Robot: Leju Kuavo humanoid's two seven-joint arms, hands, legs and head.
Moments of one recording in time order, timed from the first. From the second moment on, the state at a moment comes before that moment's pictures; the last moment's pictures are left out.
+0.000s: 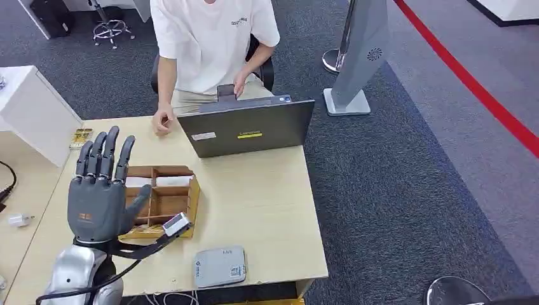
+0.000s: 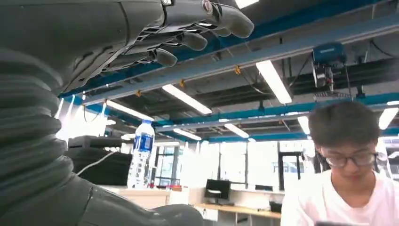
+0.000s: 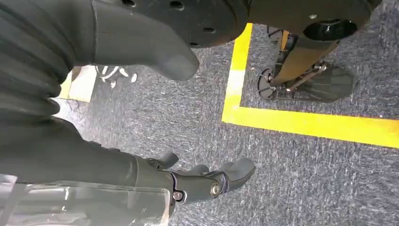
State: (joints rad) left arm -0.09 0.02 -0.33 -1.74 -1.49 0.37 -0.04; right arm -0.14 0.00 1.40 -0.11 -1.24 -0.22 -0.02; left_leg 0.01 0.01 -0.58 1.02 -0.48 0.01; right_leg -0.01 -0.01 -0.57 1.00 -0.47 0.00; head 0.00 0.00
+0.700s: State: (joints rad) left arm 0.13 -0.03 -0.33 -1.74 -1.49 0.36 -0.05; right arm -0.14 0.00 1.41 -0.10 -1.28 -0.23 -0.01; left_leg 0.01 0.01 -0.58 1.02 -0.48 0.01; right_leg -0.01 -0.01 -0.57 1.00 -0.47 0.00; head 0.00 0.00
